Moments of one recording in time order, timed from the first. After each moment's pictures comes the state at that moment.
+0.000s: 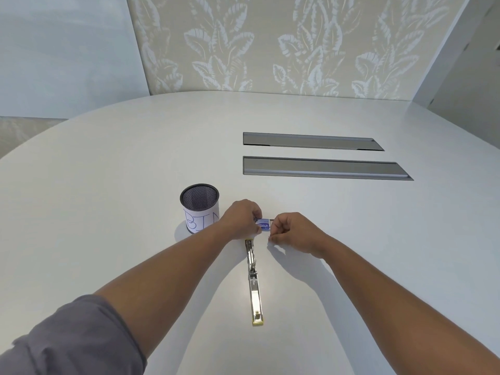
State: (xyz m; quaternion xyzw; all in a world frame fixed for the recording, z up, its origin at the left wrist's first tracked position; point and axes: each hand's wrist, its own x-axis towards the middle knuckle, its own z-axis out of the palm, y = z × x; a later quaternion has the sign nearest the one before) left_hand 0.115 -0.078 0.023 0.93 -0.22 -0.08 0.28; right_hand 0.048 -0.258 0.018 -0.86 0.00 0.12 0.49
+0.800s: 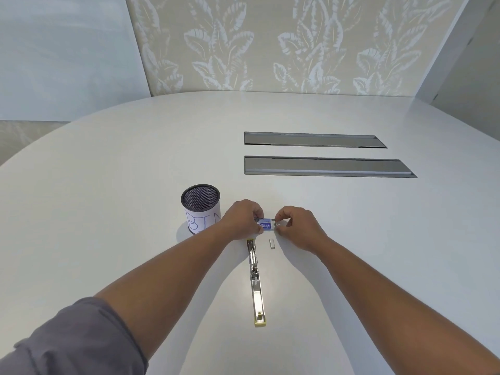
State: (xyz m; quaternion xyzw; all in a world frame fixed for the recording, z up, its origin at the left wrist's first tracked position) left_hand 0.117 -0.077 0.023 0.93 -0.22 -0.08 0.28; right_hand 0.059 -0.260 0.004 -0.93 0.04 -0.04 0.35
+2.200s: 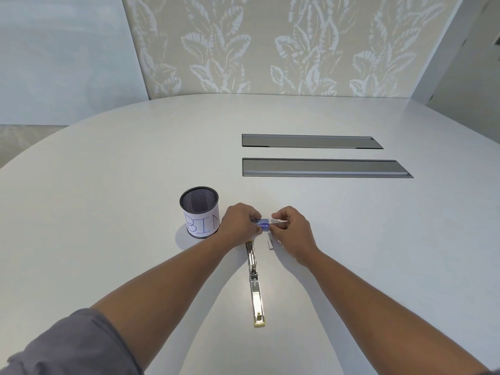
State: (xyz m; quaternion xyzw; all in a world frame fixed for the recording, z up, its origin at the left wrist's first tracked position) left_hand 0.105 -0.077 0.016 0.92 -0.16 -0.06 0.36; right_hand 0.052 -0.240 -0.020 -0.82 0.12 -0.10 0.55
